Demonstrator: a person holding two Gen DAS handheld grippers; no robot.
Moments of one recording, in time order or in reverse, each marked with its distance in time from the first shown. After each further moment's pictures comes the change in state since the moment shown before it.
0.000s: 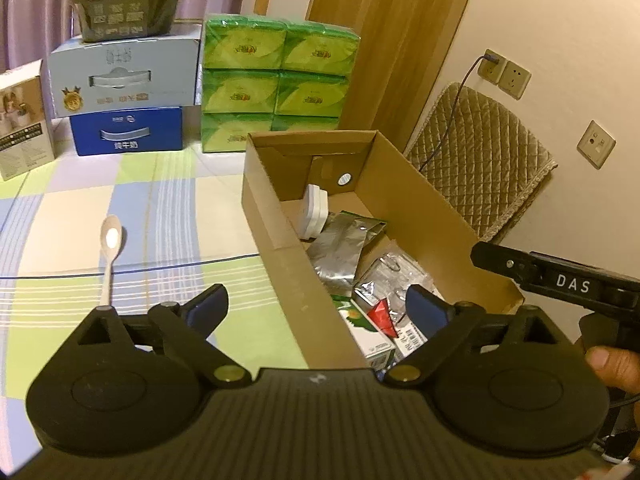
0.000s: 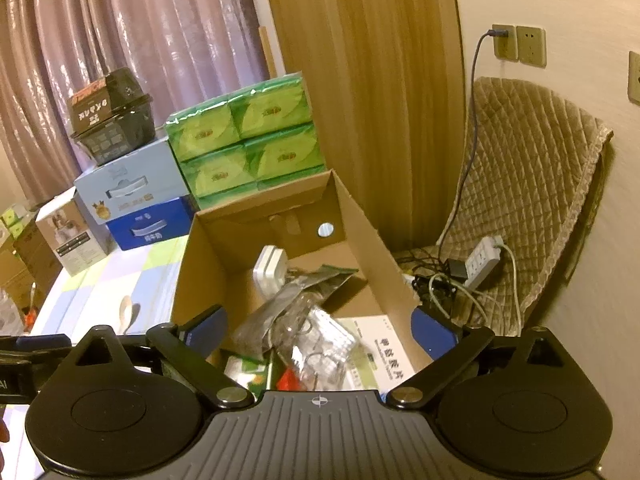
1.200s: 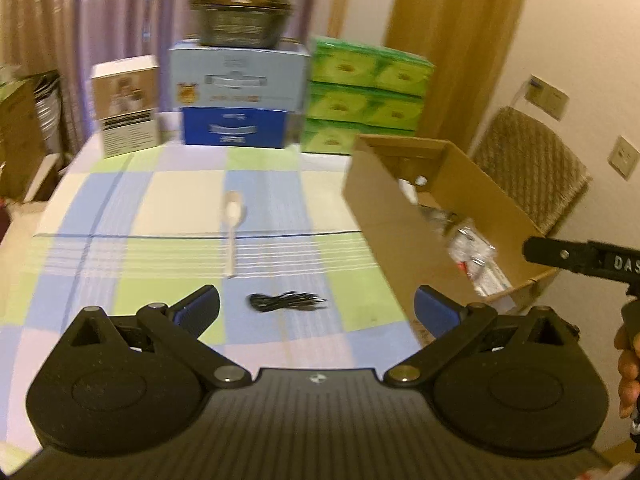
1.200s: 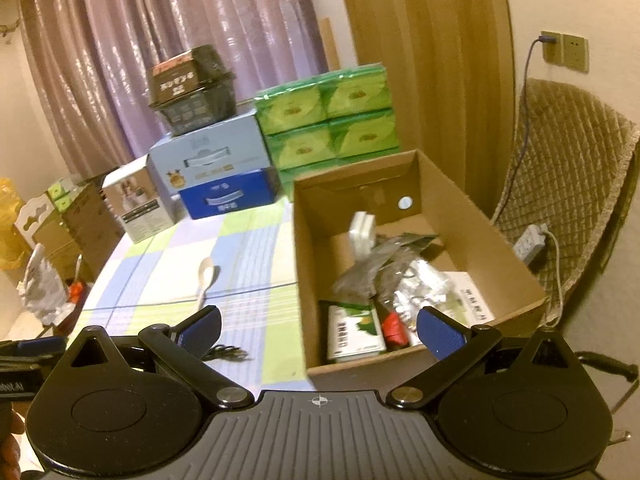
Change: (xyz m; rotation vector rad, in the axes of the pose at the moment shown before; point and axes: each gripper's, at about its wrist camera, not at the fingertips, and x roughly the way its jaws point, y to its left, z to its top) left arm -0.108 0.086 -0.062 -0.066 -0.078 0.149; right arm -0.047 0.091 -0.042 -0.051 0.029 0.111
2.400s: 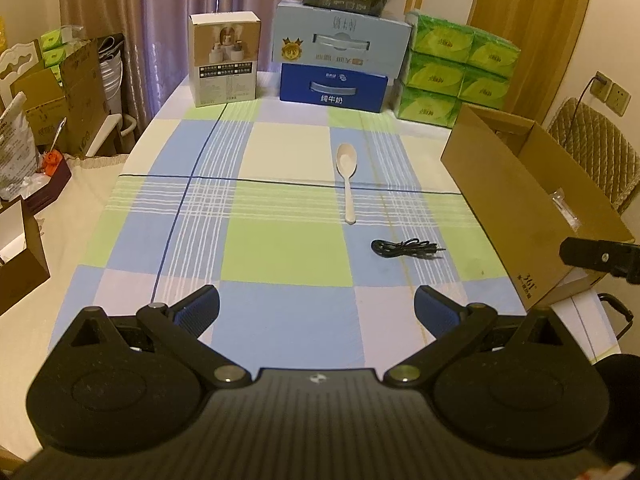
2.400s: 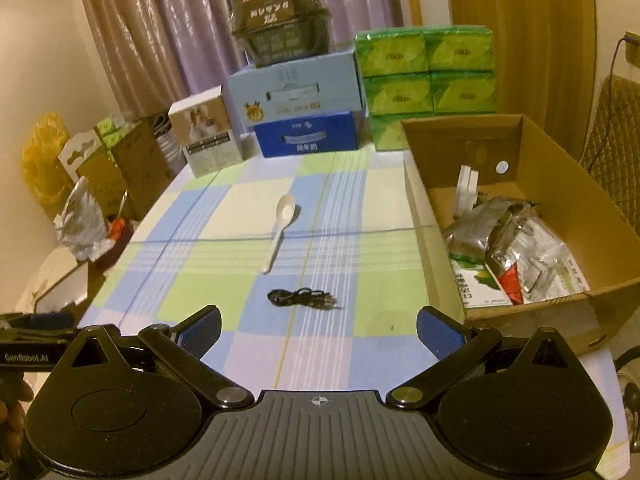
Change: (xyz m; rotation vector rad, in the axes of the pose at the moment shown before) left arm -0.011 0.097 -0.040 -0.059 0.071 0.141; right arm 0.044 0.081 -0.044 -0.130 0.117 0.118
